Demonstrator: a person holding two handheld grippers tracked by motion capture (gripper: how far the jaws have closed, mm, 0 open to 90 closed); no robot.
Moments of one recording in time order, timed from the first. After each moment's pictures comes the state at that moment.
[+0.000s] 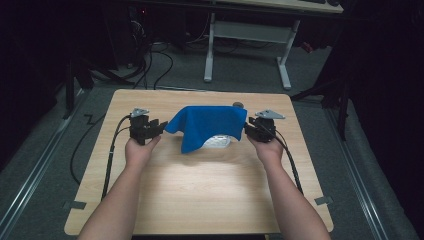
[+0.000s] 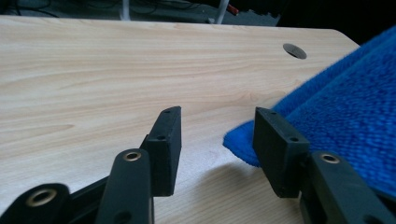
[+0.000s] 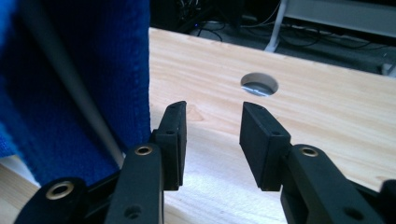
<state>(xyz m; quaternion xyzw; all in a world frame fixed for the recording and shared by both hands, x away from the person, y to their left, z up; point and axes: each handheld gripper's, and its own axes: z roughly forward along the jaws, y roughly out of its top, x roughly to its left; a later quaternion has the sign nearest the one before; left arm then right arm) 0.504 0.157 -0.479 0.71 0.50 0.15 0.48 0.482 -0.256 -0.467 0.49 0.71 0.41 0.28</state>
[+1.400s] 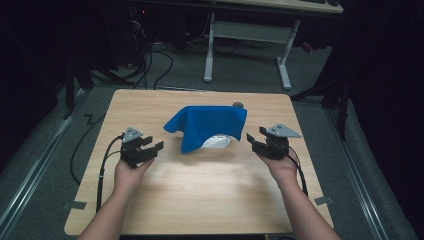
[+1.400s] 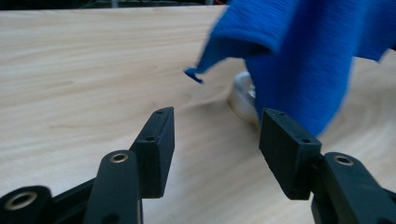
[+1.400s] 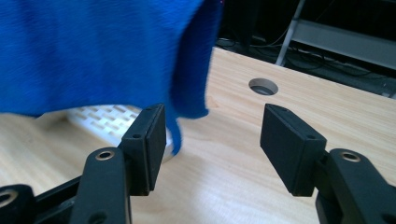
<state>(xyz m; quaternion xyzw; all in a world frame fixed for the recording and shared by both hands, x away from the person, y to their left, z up) 0.420 0.169 -0.482 0.74 0.45 0.17 0.47 0.406 -0.270 -0.447 0.44 0.73 0.43 0.30</state>
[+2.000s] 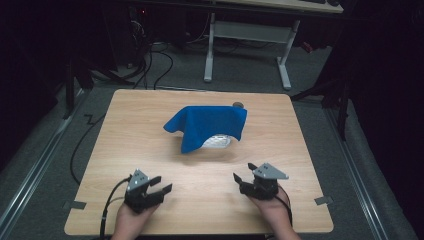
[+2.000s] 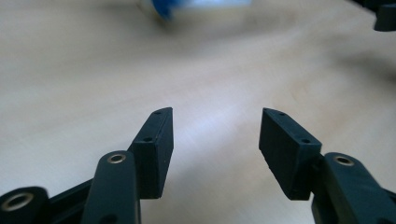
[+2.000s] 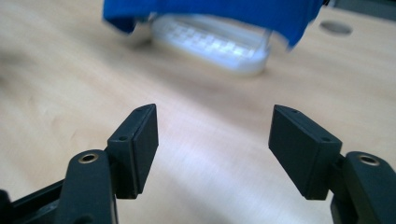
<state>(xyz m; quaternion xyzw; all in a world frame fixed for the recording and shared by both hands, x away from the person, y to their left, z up) 0.307 0.147 -0.525 0.78 0.41 0.10 0.46 0.310 -0.232 -0.502 0.42 0.76 0.42 0.26</state>
